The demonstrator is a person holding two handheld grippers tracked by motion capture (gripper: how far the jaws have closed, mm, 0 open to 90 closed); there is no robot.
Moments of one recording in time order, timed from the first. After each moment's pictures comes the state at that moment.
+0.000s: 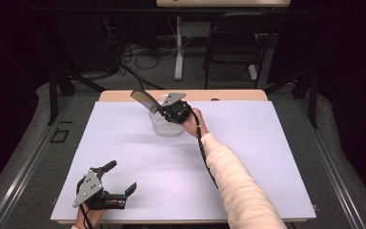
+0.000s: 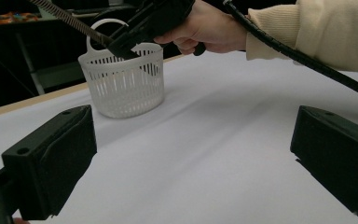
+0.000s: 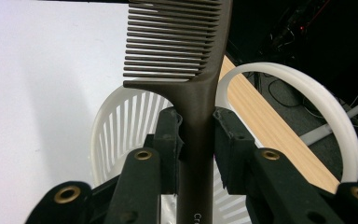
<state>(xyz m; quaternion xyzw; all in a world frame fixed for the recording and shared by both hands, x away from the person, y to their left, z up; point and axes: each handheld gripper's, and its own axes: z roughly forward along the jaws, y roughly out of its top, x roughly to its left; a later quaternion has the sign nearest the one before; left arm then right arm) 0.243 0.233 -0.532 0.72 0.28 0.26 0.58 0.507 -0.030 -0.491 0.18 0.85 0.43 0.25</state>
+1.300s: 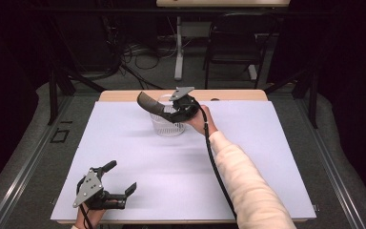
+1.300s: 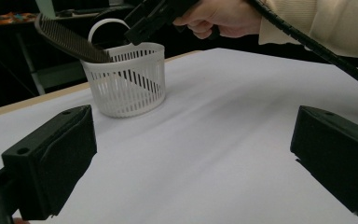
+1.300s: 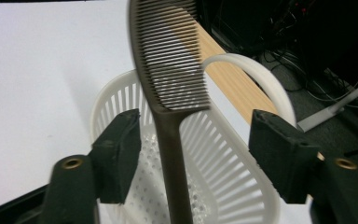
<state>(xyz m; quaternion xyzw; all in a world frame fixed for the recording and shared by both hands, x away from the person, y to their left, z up) 0.243 0.232 -0.531 0.72 0.28 0.26 0.58 0.503 -0.055 -0.466 0.21 0.86 0.41 0.23</state>
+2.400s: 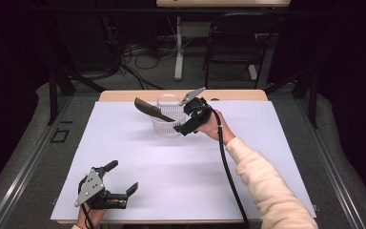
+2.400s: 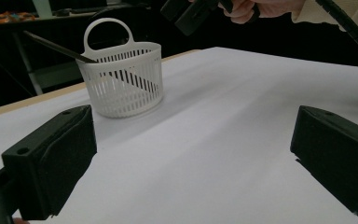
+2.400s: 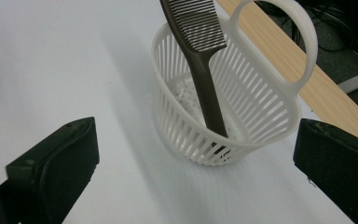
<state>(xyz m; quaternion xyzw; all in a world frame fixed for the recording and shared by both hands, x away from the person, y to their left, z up) 0.245 0.230 -0.532 0.72 0.28 0.26 0.58 0.467 -0.088 -0.447 0.22 0.89 0.37 0.15</state>
